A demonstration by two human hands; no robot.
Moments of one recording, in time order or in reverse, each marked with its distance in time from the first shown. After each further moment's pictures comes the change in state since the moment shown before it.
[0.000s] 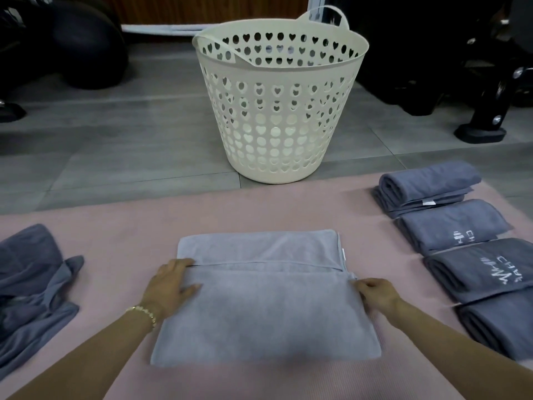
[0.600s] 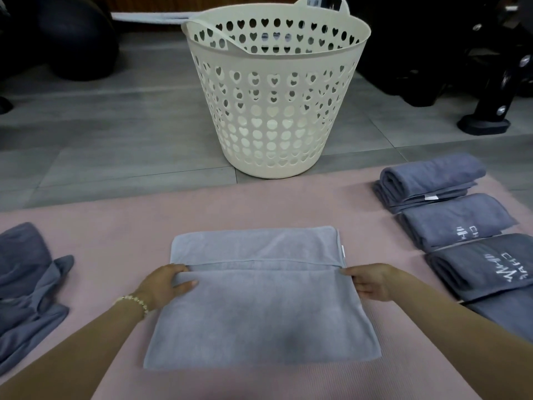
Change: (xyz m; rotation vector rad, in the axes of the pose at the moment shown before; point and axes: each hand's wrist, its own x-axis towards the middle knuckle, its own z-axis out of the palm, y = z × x) left_hand 0.026 -0.013 0.002 -0.209 -0.144 0.015; right_hand 0.027 -0.033 -0.007 0.225 -0.338 0.344
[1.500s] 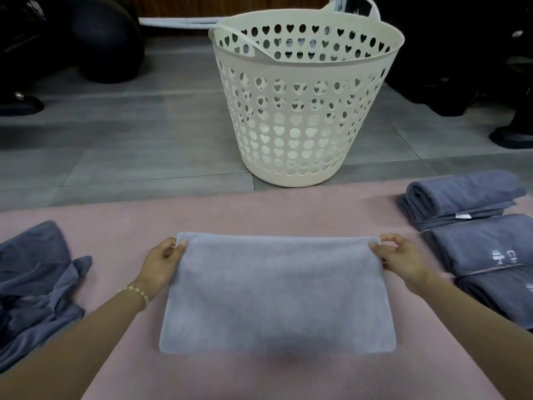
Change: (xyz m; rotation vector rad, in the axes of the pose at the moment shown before) left_hand 0.013 0.017 -0.035 -0.599 0.419 -0.114; right_hand 0.001 -0.051 -0.001 0.071 0.243 -0.584
